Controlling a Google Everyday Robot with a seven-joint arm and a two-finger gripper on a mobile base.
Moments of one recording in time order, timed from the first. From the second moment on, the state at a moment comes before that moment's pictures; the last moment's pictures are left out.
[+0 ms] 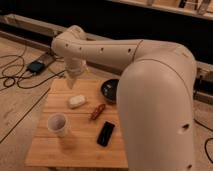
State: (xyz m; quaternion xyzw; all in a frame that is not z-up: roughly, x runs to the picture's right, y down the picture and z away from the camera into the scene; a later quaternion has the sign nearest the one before) arm -0.152 -0.030 0.735 -0.24 0.08 0.38 0.89
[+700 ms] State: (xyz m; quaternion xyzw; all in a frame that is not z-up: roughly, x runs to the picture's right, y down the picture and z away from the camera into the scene) arm -0.168 0.064 0.667 -0.31 0.08 0.32 0.89
